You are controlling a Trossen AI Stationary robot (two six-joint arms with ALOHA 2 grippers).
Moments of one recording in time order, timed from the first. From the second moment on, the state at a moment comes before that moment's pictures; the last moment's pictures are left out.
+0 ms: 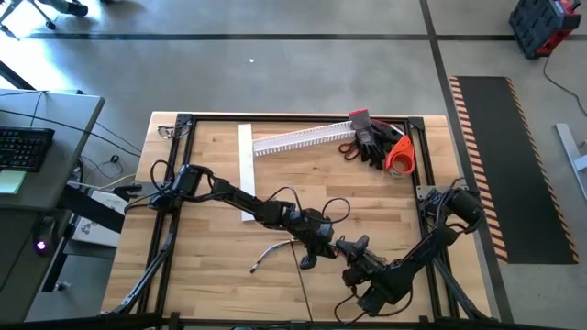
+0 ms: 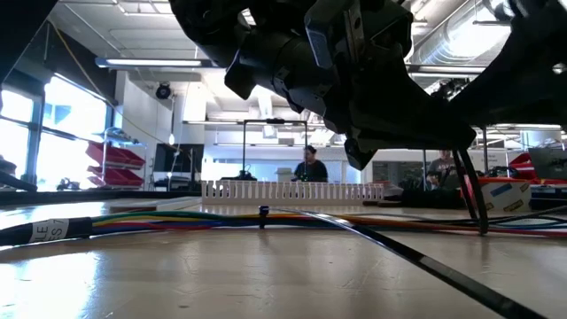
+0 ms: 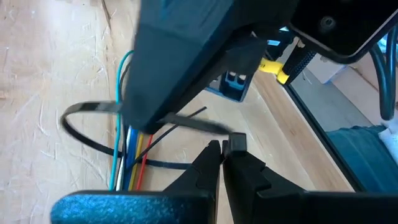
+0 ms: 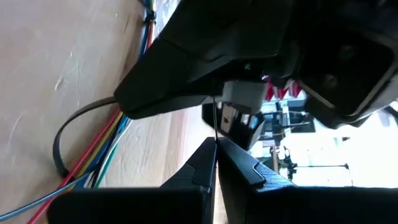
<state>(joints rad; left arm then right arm) -0.20 2.19 1.38 0.30 0.32 -0.21 0.86 1.97 1.10 -0.70 1.22 0.26</state>
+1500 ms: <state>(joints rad) -0.16 2.19 1.38 0.34 0.55 -0.34 0.87 1.97 1.10 -0.49 1.28 0.08</state>
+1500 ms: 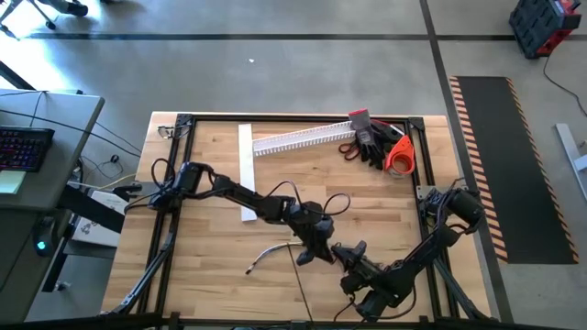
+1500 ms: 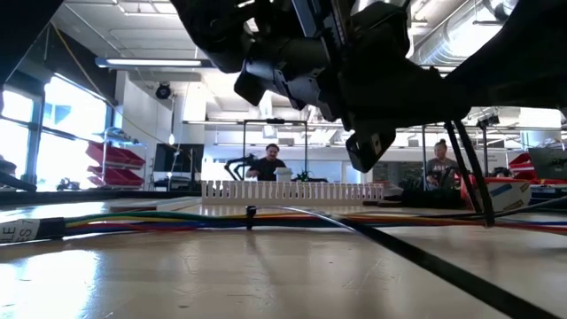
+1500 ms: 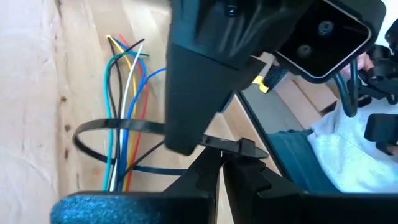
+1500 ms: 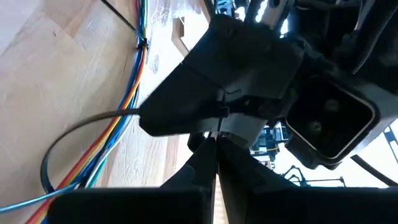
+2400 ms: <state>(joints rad) -0.14 2.19 1.37 0.35 0.57 -0.35 0.88 1.97 1.10 -0.37 1.27 0.00</state>
